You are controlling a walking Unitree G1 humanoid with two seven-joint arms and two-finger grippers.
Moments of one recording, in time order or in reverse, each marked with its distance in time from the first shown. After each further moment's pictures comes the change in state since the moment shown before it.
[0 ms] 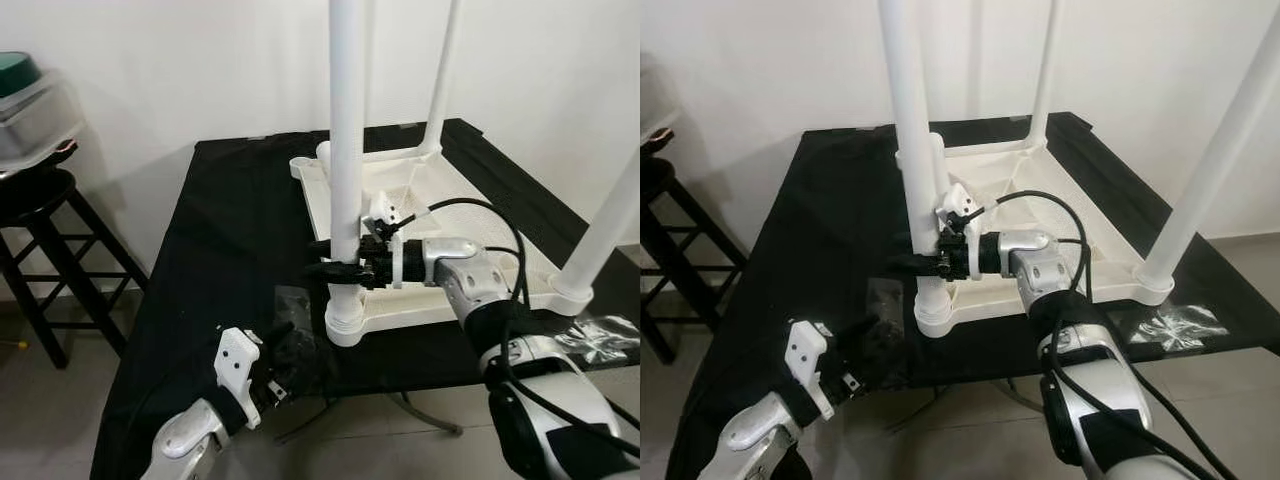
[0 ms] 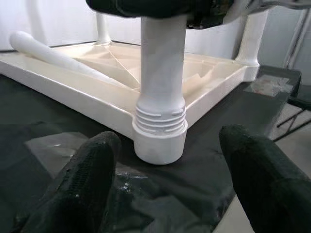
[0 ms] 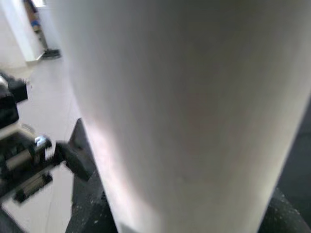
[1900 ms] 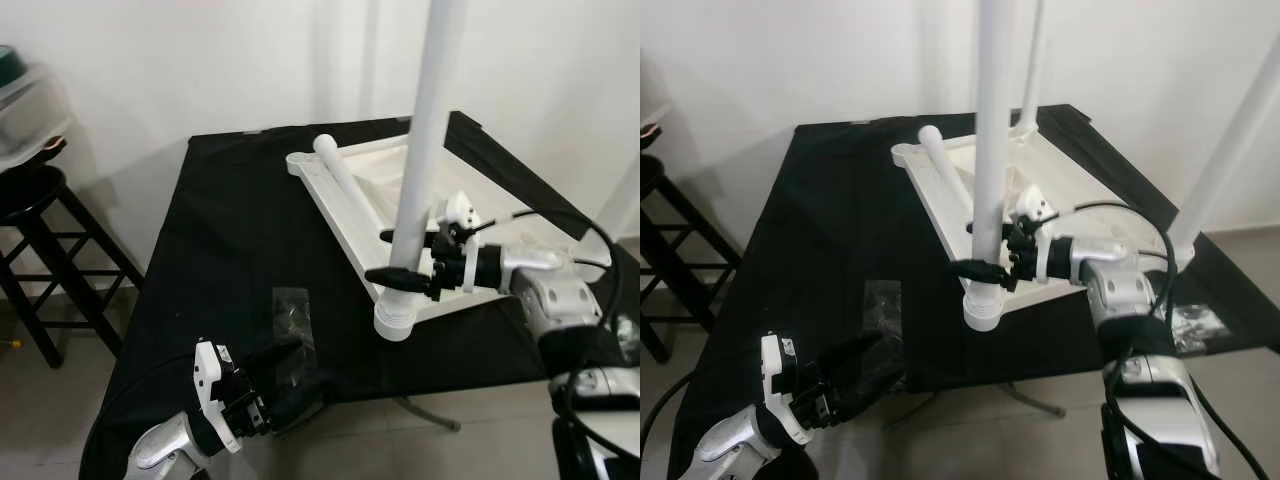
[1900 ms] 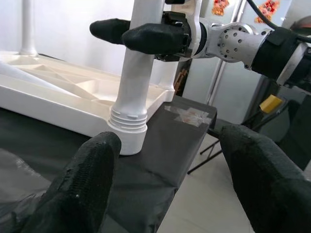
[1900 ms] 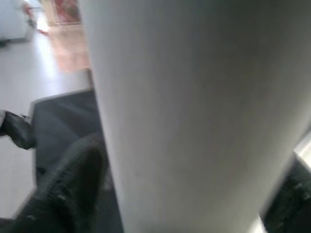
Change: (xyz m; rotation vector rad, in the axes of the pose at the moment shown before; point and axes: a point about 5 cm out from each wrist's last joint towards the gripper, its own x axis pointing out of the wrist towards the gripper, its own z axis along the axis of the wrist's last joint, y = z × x) left arm -0.018 -0.005 0.002 -0.218 -0.129 -0.246; right arm -0.068 -0.004 -0.001 -0.027 0.012 -0.188
